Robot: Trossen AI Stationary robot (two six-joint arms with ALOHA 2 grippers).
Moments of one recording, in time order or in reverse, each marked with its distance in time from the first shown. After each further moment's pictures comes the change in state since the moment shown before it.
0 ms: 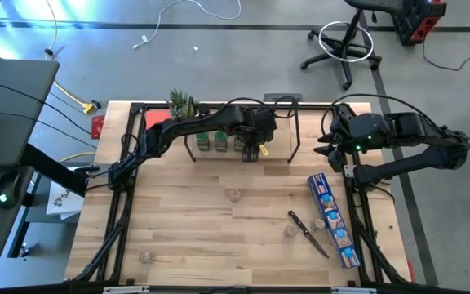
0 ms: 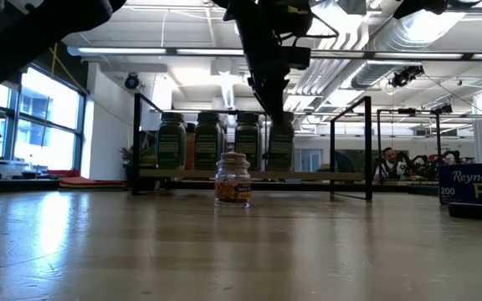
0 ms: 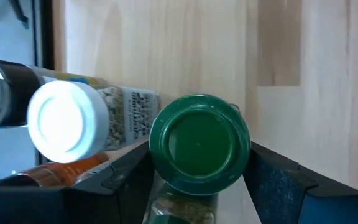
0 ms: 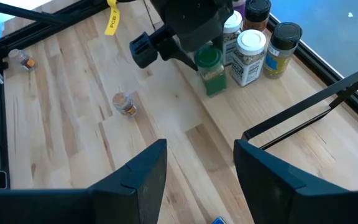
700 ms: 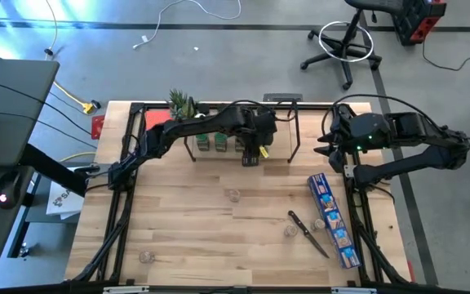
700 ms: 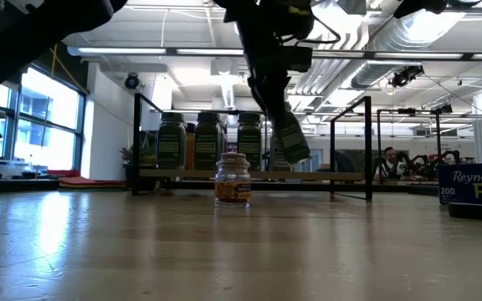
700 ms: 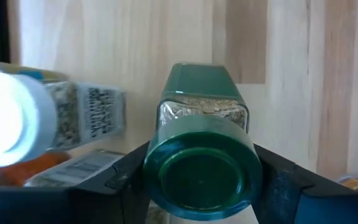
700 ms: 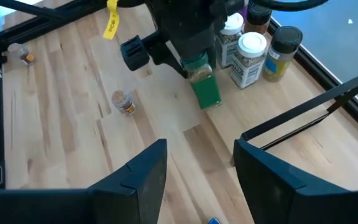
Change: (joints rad) left arm -0.008 0.003 0.000 -0.040 0.091 -0.052; right arm 0.000 -0.005 0.000 -0.001 -0.001 -0.024
